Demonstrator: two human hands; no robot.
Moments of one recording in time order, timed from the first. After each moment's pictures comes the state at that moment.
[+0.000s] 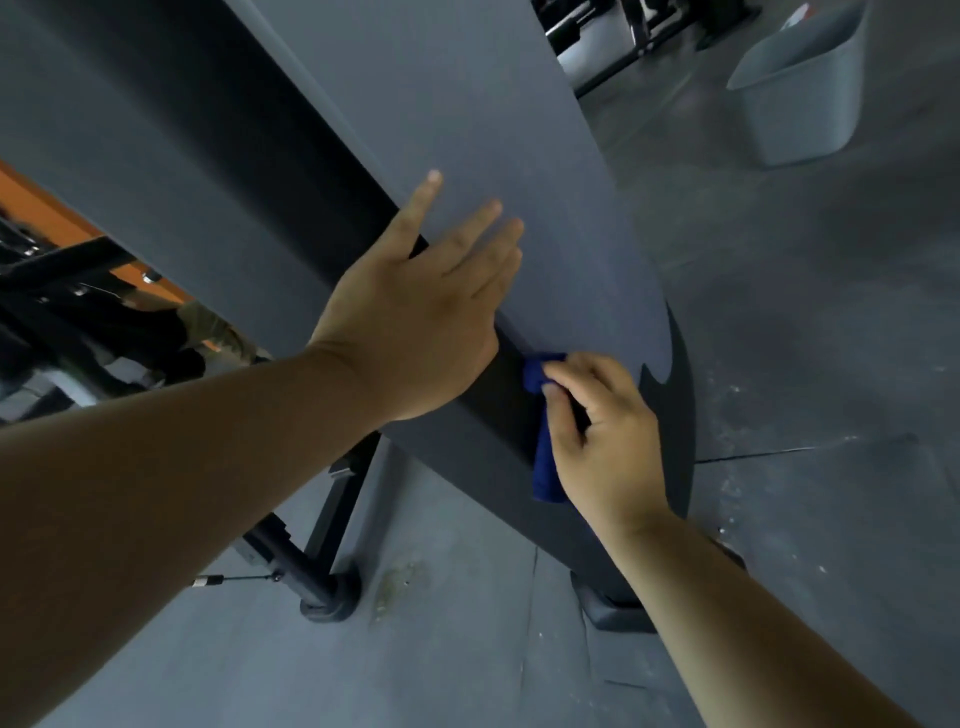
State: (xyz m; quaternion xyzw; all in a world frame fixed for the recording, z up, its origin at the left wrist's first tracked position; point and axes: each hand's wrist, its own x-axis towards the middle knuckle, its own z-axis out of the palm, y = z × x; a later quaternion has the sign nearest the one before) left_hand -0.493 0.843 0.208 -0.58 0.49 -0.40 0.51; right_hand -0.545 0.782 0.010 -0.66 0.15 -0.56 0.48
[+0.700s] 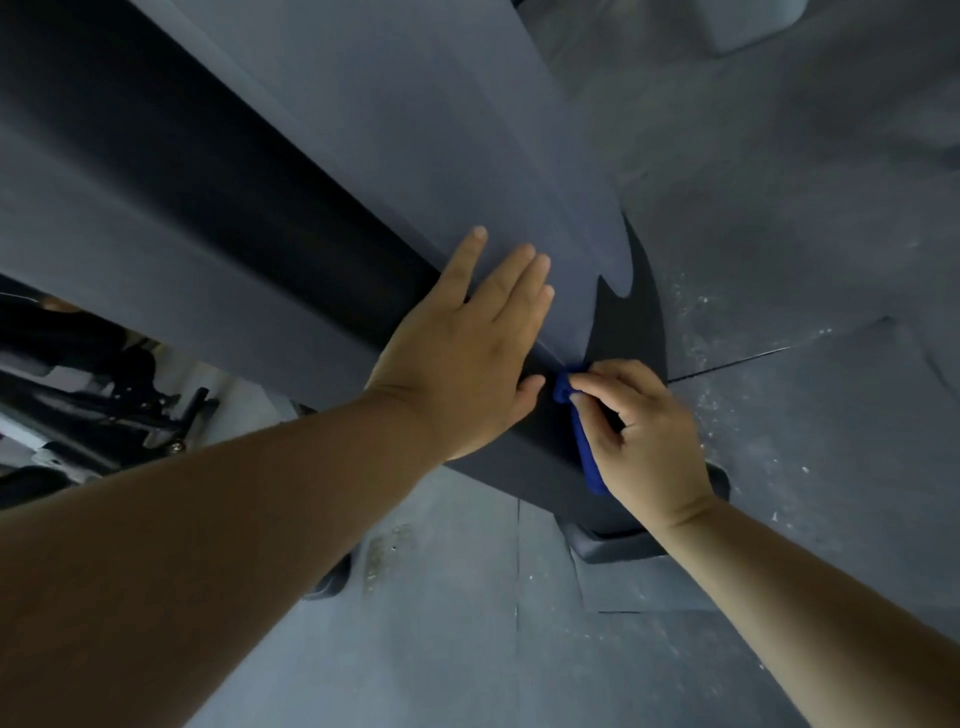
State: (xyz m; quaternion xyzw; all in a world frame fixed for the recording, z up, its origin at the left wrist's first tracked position) left_hand -0.500 0.835 0.092 -0.59 0.54 -0.27 0.54; right_hand -0.559 0.779 -0.107 -0.70 0.19 -0.51 0.45
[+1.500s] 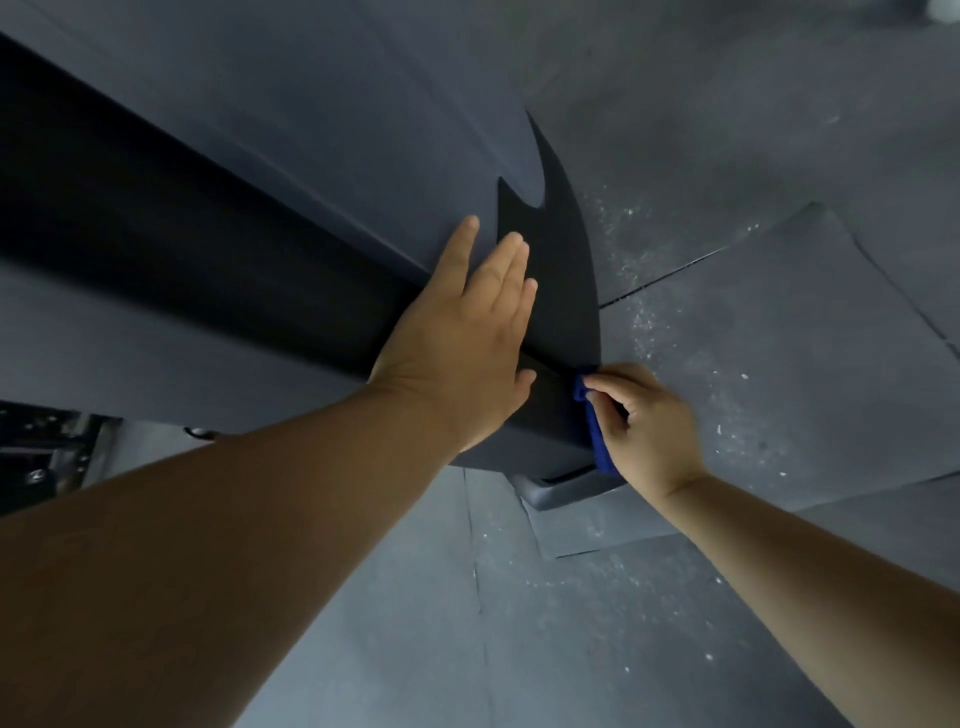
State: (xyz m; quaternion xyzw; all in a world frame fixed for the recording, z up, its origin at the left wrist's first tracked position) left_hand -0.499 0.813 -0.007 -0.56 0.55 -0.17 0.60; right_hand -0.575 0.786 -0.247 -0.73 0.32 -0.37 0.48
